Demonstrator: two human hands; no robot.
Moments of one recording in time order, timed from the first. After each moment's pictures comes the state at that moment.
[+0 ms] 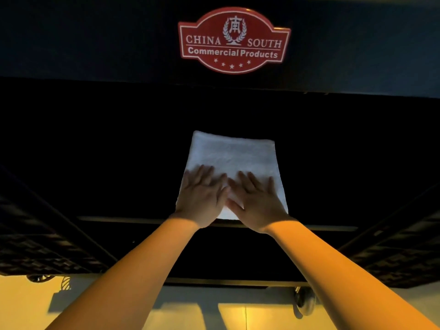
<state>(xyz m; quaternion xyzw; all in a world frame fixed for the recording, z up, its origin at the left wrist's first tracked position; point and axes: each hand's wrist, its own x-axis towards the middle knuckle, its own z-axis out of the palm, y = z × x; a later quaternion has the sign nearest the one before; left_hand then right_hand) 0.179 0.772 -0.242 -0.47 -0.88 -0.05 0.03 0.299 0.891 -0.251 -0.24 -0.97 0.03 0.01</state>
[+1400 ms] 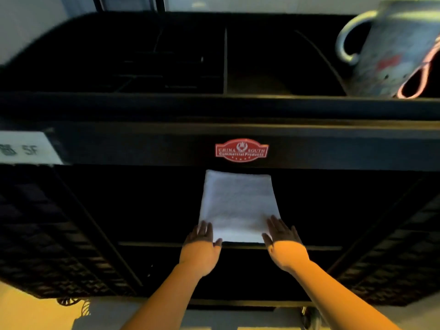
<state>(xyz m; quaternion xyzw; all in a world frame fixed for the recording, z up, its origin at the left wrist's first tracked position) 0.215 0.699 -0.197 -0.36 -0.92 -0.05 -0.15 0.367 0.867 -0.203 -0.37 -0.92 0.10 -0.07</state>
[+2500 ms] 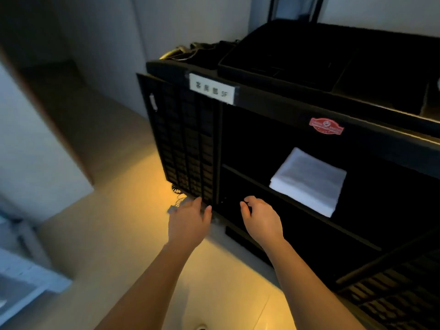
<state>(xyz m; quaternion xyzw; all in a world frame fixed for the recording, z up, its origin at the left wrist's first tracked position) 0.425 0.411 -0.067 -0.05 -0.99 -0.16 0.01 0.450 0.600 -0.055 -0.08 -0.97 0.23 0.07</state>
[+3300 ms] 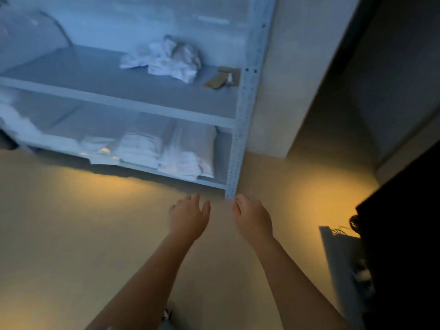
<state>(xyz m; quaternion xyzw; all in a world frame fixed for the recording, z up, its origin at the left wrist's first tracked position) 0.727 0.020 -0.087 0.50 -0.85 -0.15 0.06 0.595 0.118 -0.080 0.46 -0.86 0.22 -0.08</state>
